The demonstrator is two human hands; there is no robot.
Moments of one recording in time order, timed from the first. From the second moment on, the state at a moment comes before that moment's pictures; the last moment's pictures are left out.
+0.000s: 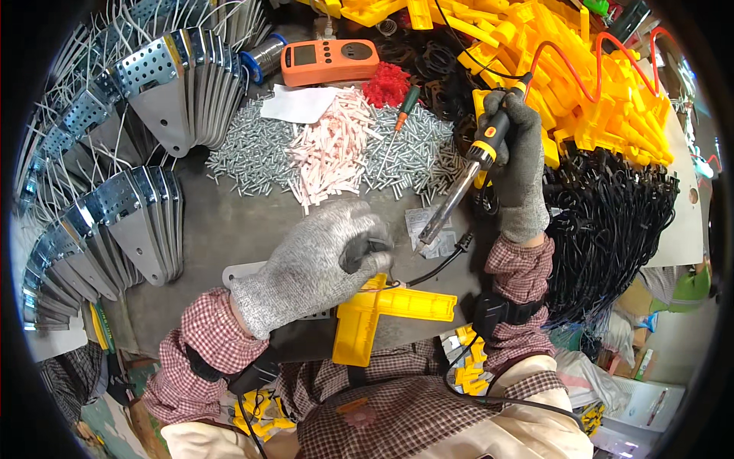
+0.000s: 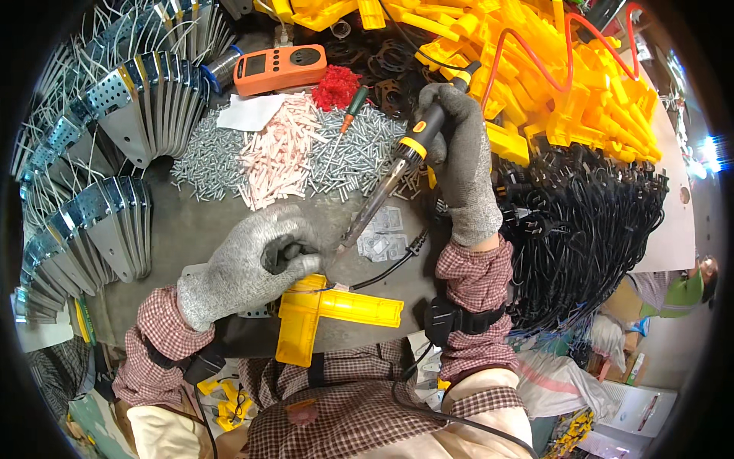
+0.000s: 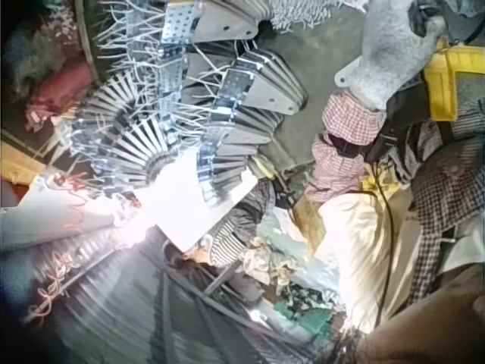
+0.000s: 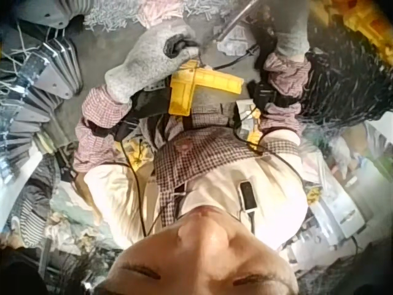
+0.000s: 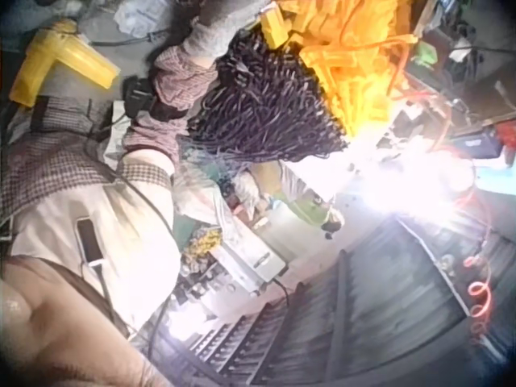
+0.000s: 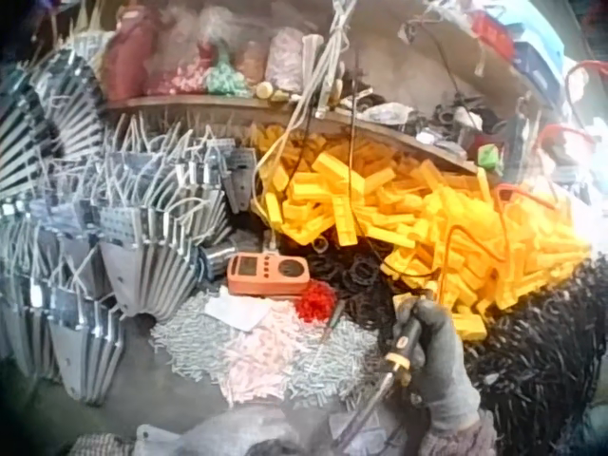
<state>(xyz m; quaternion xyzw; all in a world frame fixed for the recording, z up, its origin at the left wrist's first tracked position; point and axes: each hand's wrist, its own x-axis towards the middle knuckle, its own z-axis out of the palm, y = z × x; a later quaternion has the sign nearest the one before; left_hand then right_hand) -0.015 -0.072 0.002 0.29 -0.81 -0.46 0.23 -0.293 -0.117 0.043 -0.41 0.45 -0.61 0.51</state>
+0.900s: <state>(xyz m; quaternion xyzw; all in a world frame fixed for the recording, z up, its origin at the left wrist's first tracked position) -0.001 -0.063 -0.002 0.25 -0.79 -0.41 0.38 -0.272 -0.111 0.028 -0.46 0.48 -0.54 0.52</state>
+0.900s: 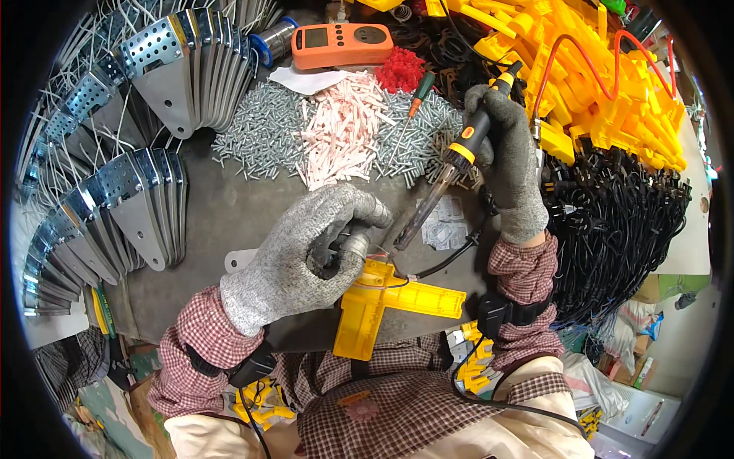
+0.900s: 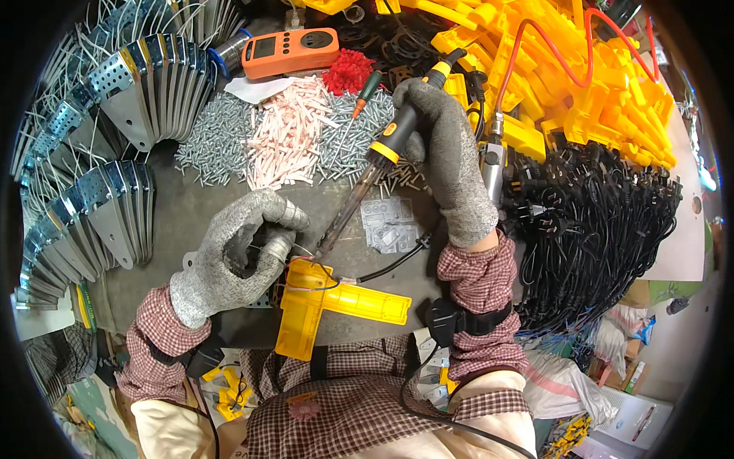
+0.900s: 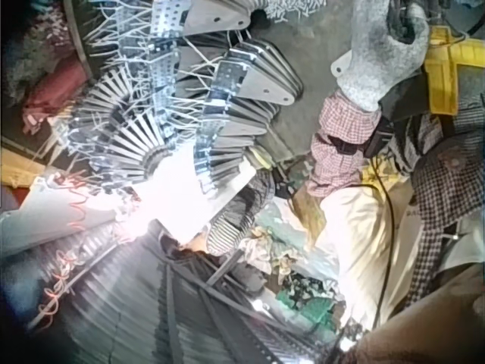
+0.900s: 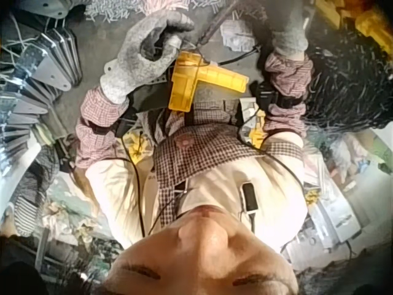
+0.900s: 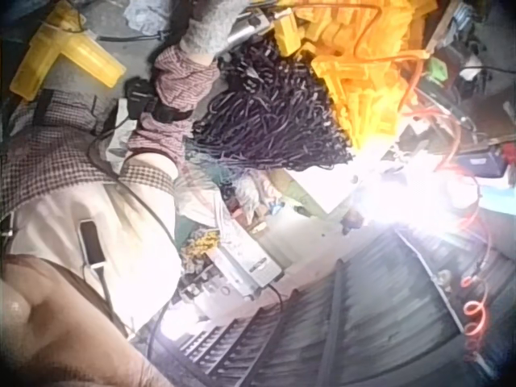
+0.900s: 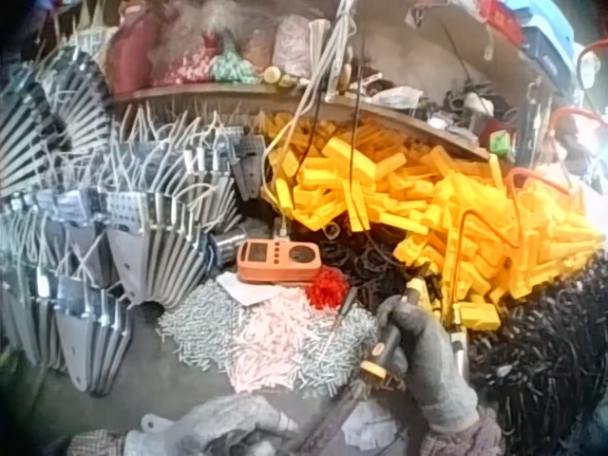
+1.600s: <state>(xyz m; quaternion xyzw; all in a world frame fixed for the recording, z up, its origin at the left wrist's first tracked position) -0.004 -0.067 -0.005 0.24 -0.80 -0.39 0.39 -0.277 -0.113 0.028 -0.45 0.48 -0.55 0.51</state>
